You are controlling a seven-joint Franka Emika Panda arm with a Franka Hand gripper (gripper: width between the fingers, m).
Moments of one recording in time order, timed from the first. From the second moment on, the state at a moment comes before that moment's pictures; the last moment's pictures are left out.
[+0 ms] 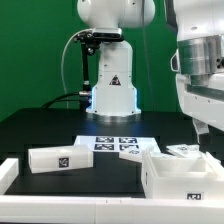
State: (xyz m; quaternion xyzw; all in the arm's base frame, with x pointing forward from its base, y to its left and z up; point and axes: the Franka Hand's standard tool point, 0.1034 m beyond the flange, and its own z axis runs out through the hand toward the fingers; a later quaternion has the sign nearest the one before) arm 0.633 0.113 0.088 -0.74 0.67 0.03 0.08
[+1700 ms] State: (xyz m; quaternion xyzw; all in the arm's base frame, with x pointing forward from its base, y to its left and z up) arm 0.562 0.143 0.094 -0.80 0.59 0.05 0.06
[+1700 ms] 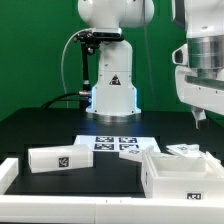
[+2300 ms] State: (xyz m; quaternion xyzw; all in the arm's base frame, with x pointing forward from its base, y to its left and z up) arm 0.498 0.152 0.067 -0.80 0.60 0.04 0.04
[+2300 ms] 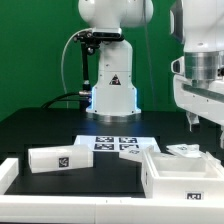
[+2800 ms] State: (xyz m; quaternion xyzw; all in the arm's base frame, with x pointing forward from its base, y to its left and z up) arm 0.460 0.151 0.049 -0.80 0.60 0.03 0.02
